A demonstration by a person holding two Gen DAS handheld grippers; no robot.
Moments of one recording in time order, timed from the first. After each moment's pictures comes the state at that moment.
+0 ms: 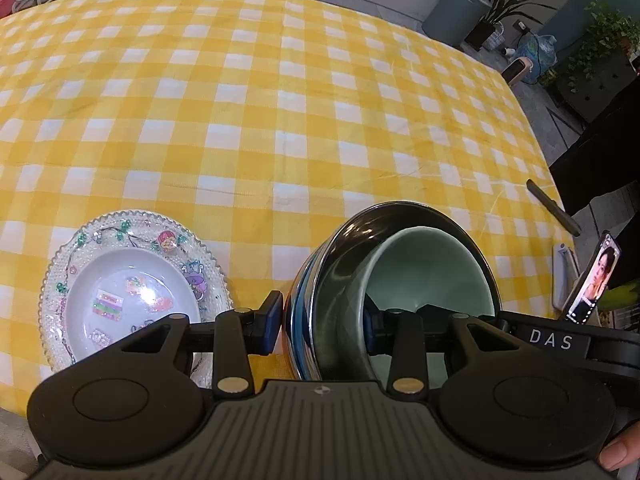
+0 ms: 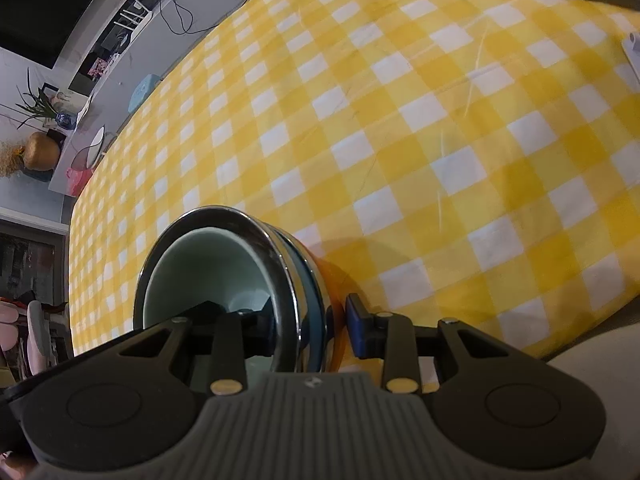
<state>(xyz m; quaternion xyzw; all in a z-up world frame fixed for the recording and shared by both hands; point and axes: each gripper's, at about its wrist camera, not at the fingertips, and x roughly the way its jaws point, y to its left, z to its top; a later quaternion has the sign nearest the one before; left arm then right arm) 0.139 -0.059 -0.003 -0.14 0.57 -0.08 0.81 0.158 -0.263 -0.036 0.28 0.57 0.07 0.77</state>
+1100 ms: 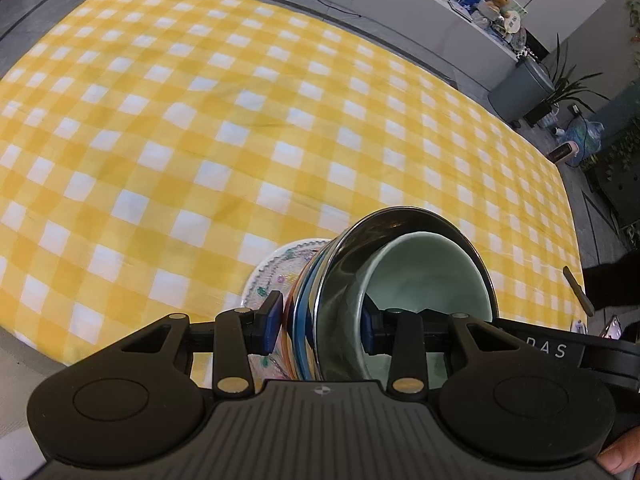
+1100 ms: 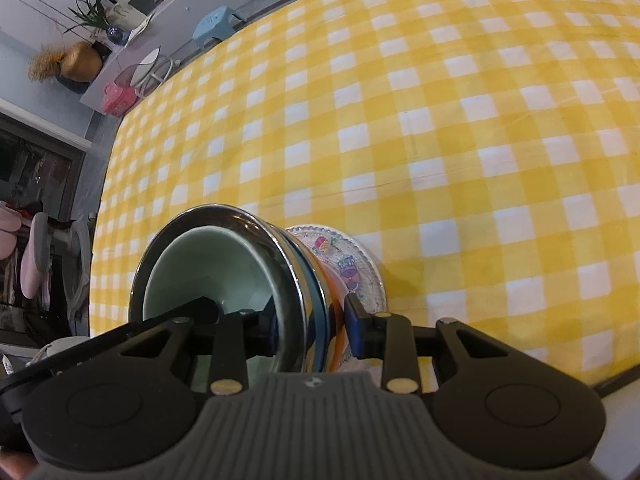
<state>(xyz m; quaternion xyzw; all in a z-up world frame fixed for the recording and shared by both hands) 0.109 0.089 0.025 -0.22 0.54 0.02 0.81 0.171 -0.105 0.001 0.18 0.59 0.16 0.77</state>
